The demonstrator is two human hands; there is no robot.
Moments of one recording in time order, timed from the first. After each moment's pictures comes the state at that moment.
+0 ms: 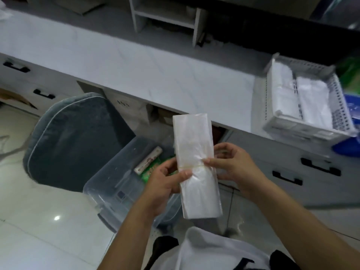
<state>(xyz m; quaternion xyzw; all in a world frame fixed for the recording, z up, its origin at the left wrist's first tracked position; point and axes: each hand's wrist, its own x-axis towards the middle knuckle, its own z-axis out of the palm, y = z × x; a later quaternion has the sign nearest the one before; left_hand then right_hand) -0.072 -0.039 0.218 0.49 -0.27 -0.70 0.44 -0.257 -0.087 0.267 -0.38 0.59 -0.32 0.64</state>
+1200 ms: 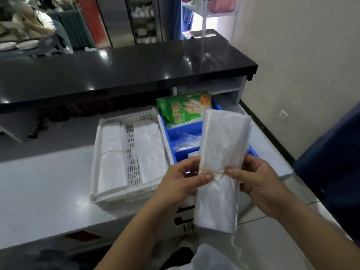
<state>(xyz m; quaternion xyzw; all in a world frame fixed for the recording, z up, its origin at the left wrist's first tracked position) -0.596 -0.189 0.294 0.29 -0.56 -0.74 0.23 -0.767 -0.089 0.318 -0.28 0.55 -0.60 0.51</state>
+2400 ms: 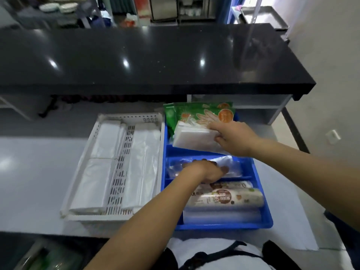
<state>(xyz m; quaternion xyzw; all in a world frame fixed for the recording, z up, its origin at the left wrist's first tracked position) -0.786 -0.357 0.221 0.50 -0.75 -0.34 -0.24 -0.918 -0.365 0.282 -0.78 0.62 -0.06 0.07</state>
